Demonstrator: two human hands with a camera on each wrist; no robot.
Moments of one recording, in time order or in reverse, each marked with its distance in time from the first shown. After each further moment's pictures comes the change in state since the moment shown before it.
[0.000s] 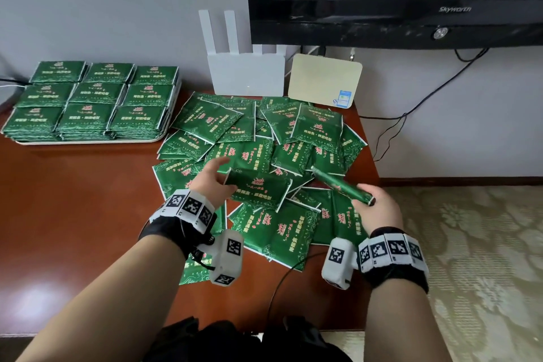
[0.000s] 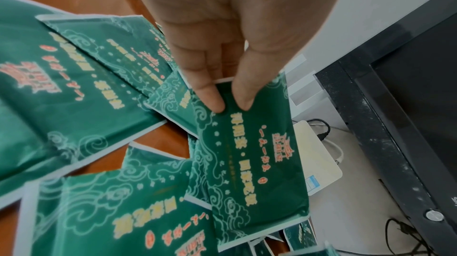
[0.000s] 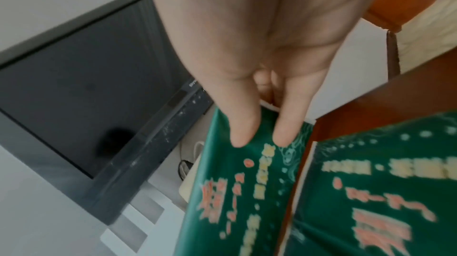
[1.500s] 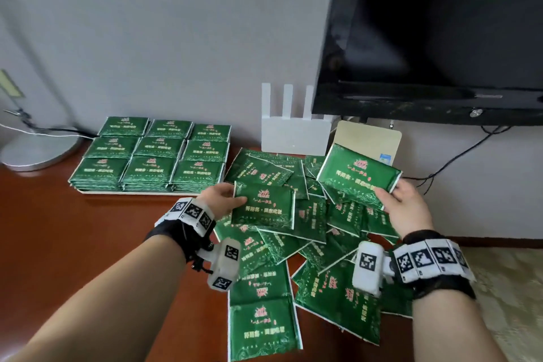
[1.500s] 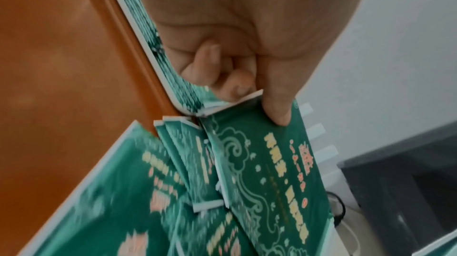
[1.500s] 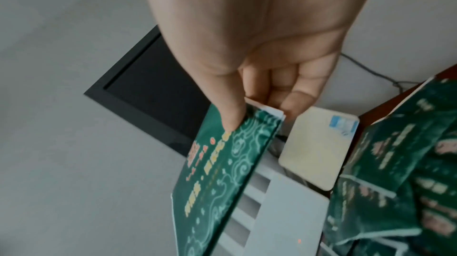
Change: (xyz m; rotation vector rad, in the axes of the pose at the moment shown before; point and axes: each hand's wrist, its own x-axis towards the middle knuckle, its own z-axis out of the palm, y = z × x) left_hand 0.056 -0.029 -0.142 -0.003 -0.091 0.084; right_hand -0.010 -0.156 0.013 0.337 0.049 -0.217
